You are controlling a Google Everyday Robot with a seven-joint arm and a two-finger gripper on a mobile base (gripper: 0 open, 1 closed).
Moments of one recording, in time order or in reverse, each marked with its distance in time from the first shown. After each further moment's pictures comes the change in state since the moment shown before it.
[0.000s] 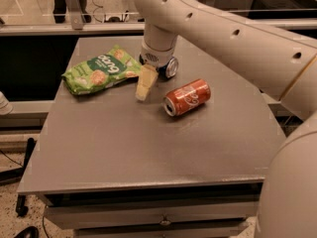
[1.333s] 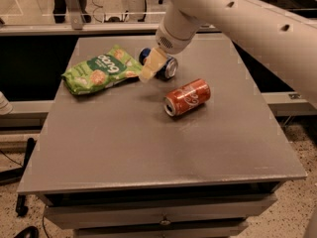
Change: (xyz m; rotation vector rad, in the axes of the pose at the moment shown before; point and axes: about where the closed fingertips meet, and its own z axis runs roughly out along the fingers) arm 0.003 -0.030 -0.045 0.055 -0.205 0.177
